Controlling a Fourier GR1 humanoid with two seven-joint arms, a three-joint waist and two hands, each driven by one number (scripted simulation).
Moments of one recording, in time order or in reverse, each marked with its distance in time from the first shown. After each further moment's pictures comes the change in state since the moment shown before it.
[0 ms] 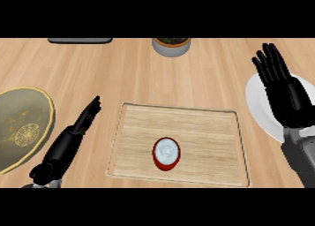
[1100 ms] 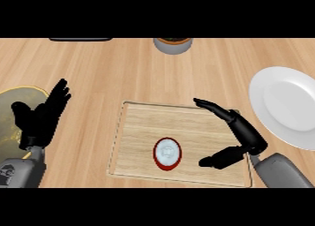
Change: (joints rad) left arm -0.150 -0.011 0.257 0.230 0.114 0.059 0.251; right arm 0.054 0.041 0.296 0.090 0.403 0.125 -0.225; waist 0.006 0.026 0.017
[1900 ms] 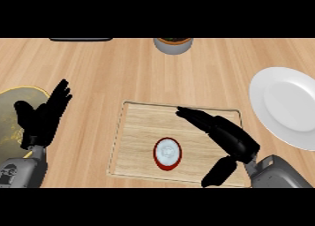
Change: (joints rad) left arm -0.004 -0.034 0.036 0.014 -0.037 -0.031 0.011; right arm -0.027 -0.023 0.089 -0.224 0.263 0.154 0.409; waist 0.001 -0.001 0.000
